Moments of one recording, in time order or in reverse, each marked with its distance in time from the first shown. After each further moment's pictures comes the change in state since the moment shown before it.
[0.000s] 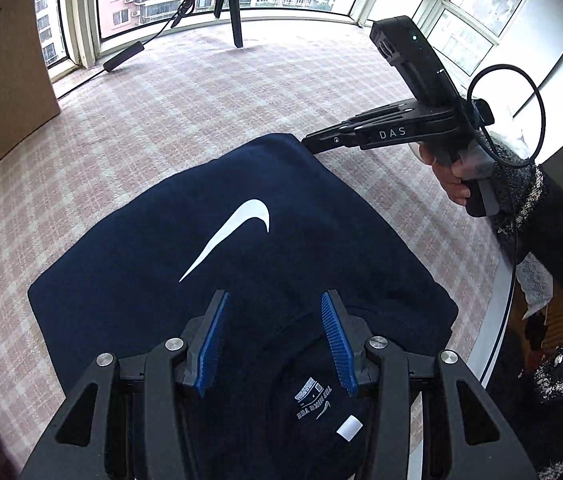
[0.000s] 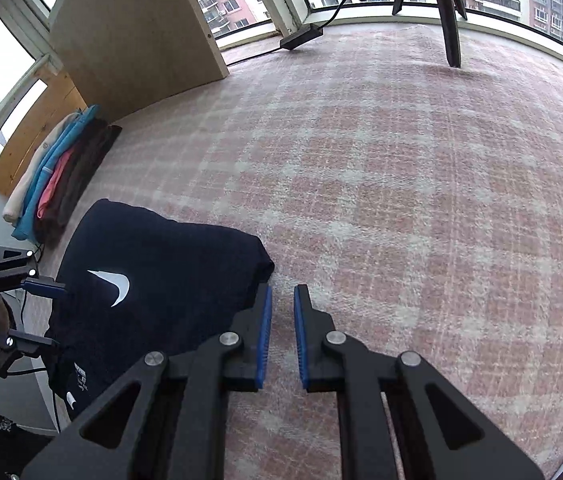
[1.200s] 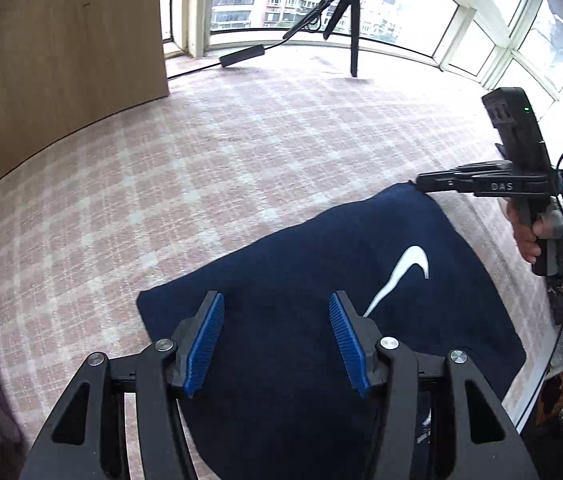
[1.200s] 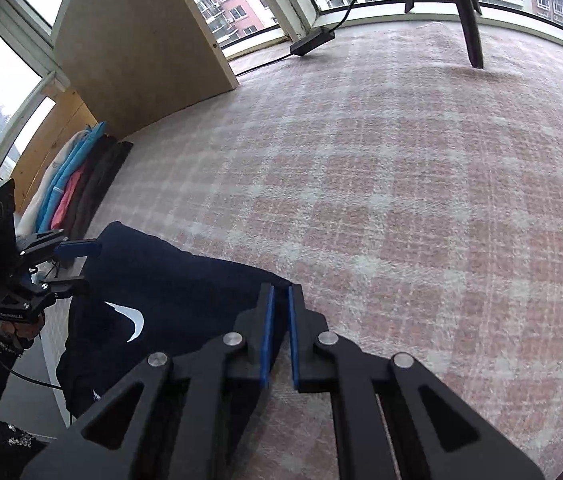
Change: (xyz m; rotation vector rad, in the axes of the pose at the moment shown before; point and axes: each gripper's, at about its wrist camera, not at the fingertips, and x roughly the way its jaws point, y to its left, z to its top) left arm -0.011 0.116 -0.006 -0.246 -0.093 0.222; right arm 0.006 -0.007 0.016 0.091 -0.040 -0.033
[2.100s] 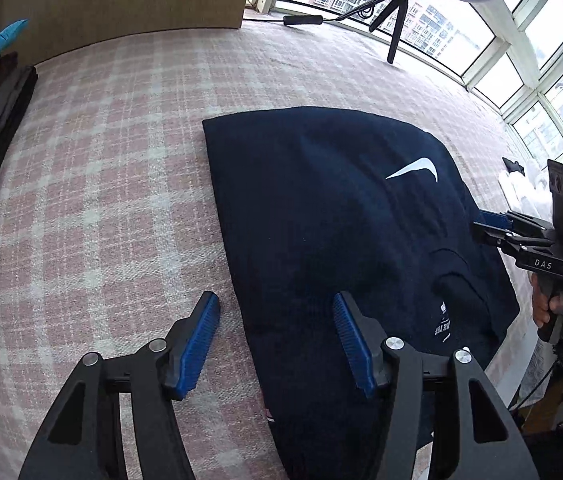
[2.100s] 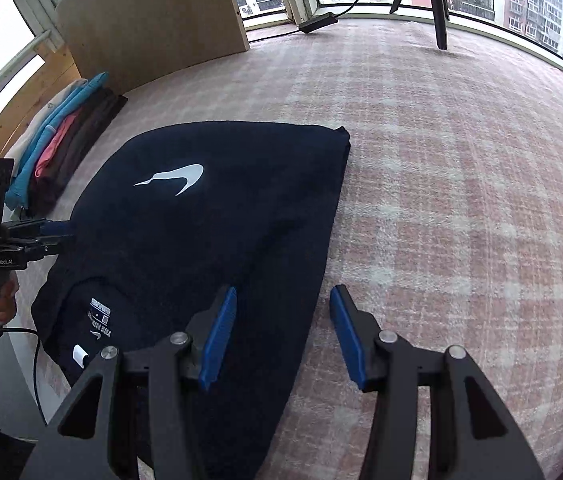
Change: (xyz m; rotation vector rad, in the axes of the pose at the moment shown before) left arm -0.031 -0.008 -0.101 -0.152 0.019 -0.088; right arm -0.017 0.089 -0.107 -0.089 -0.027 -0.187
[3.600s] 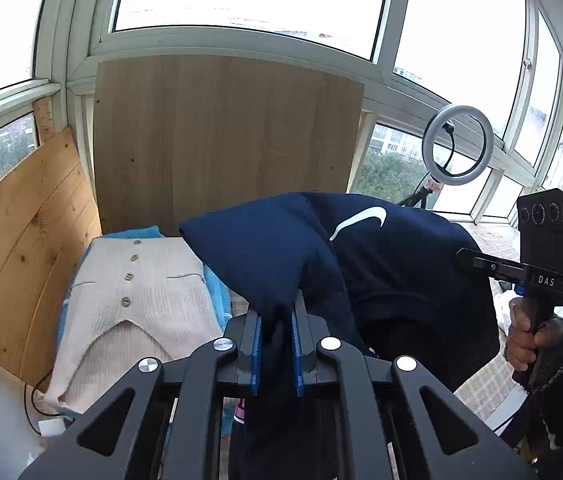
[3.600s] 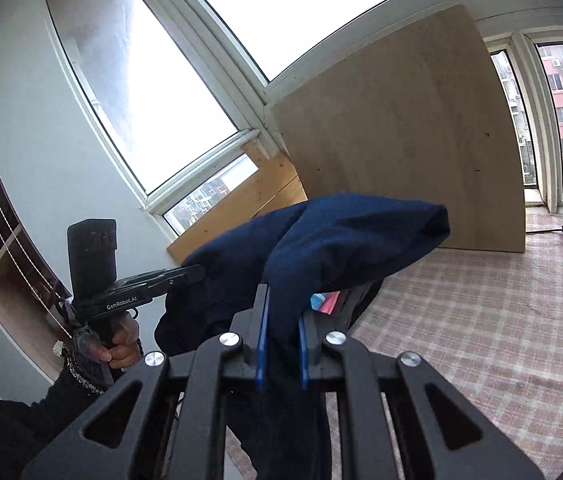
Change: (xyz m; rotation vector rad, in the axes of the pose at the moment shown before) left arm -0.317 0.162 0.029 -0.031 -0.537 0.163; right arm -0.113 0.257 0.173 -0.118 -0.398 0.661
